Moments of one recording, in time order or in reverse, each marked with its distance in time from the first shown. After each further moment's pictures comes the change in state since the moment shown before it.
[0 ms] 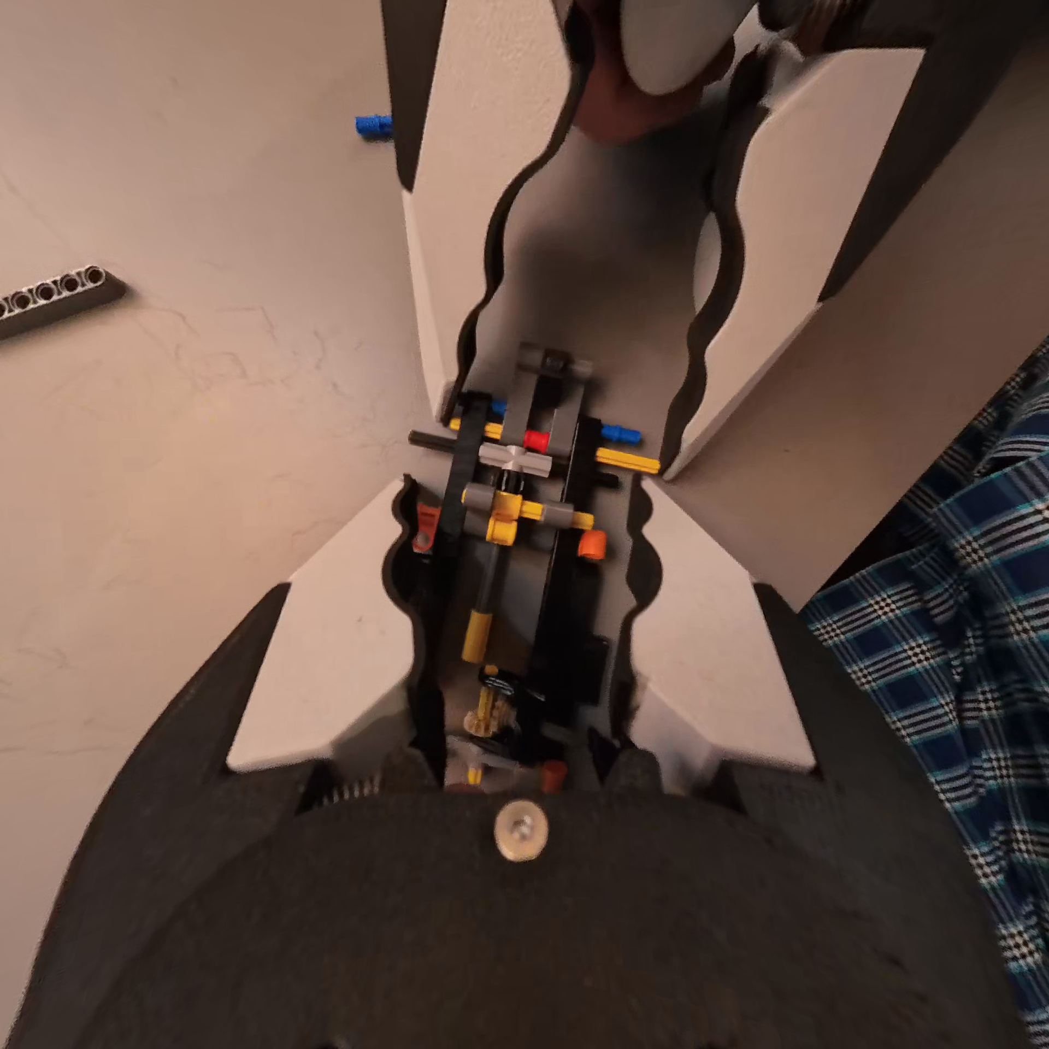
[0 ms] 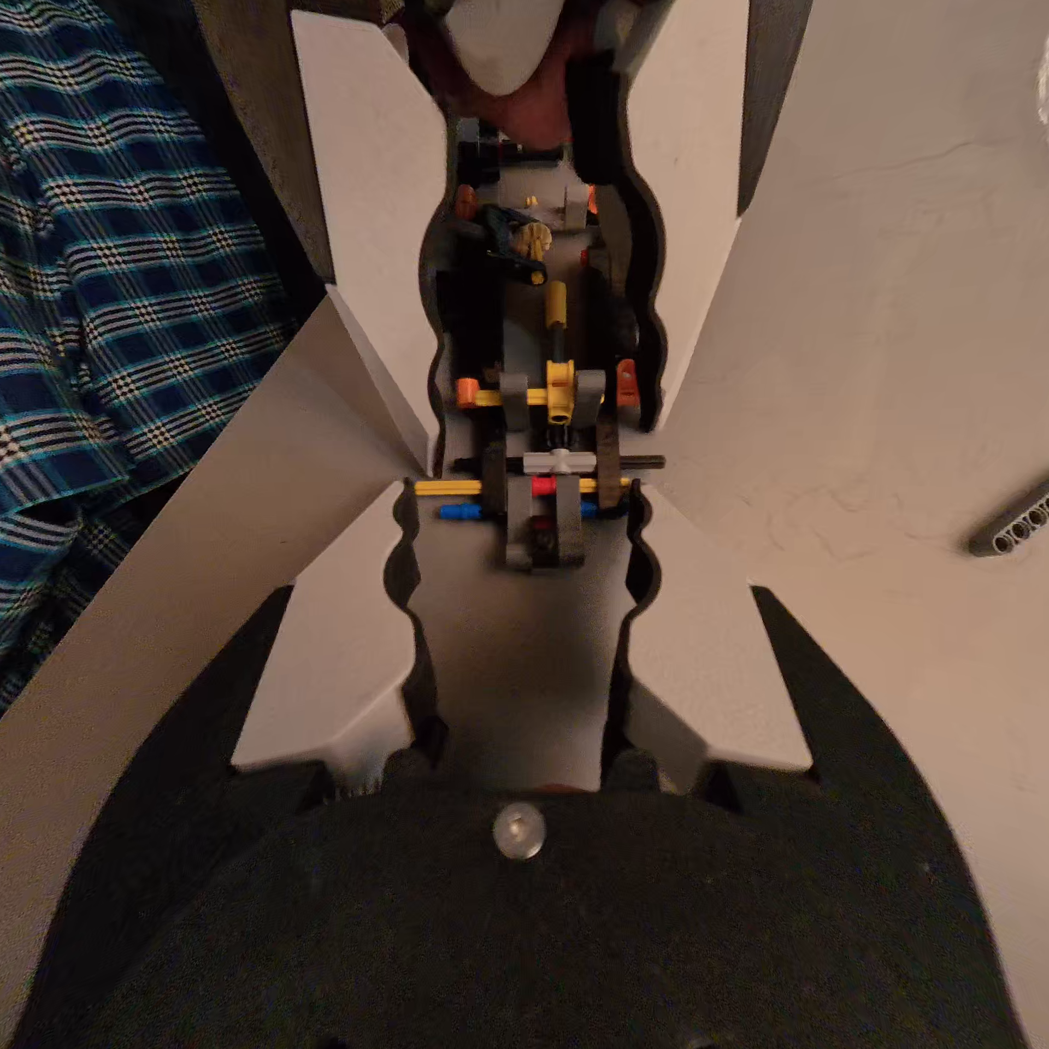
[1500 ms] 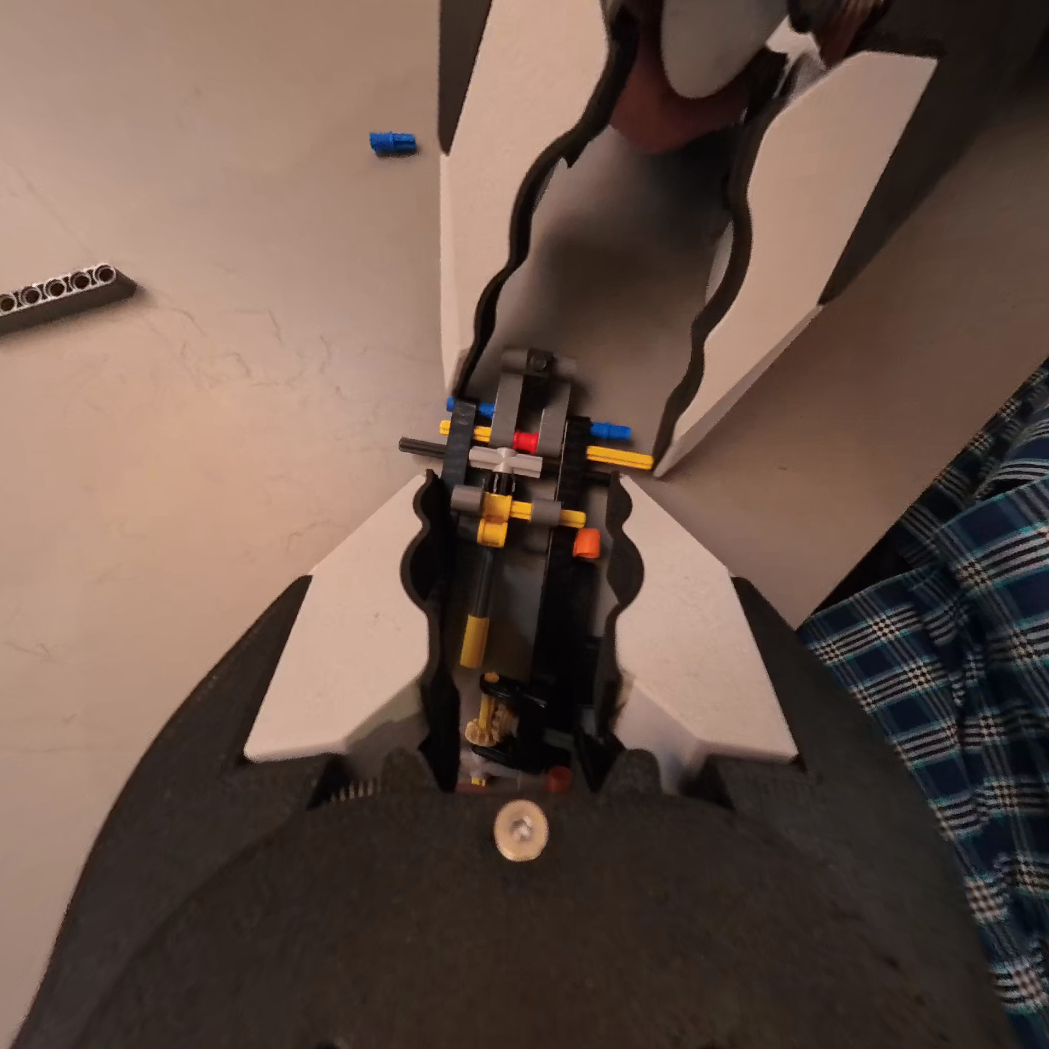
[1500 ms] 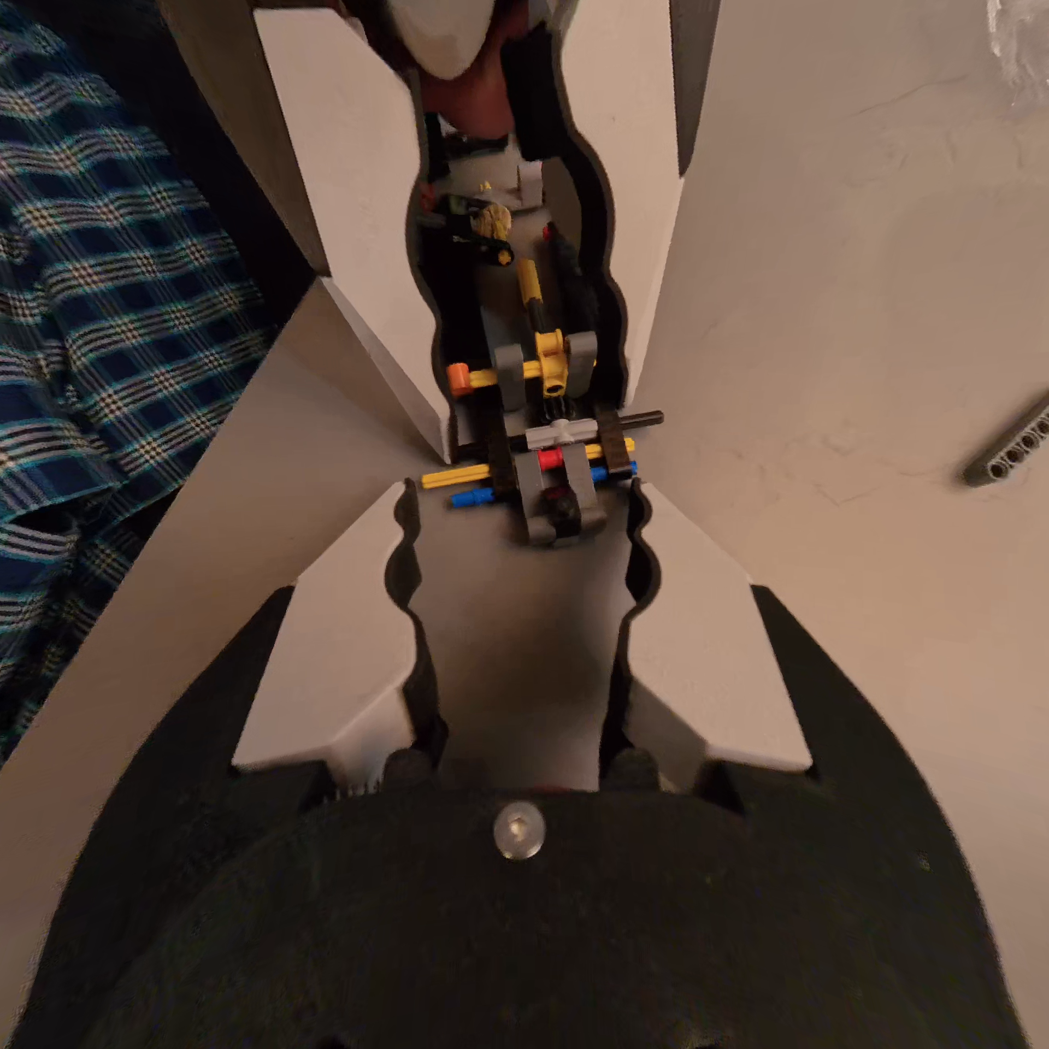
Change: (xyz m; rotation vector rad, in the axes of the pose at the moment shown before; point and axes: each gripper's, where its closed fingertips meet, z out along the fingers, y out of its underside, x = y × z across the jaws) left arm 0.002 -0.004 0.000 0.040 -0.012 -0.031; right arm 0.004 0.008 -0.006 0.011 0.054 0.088
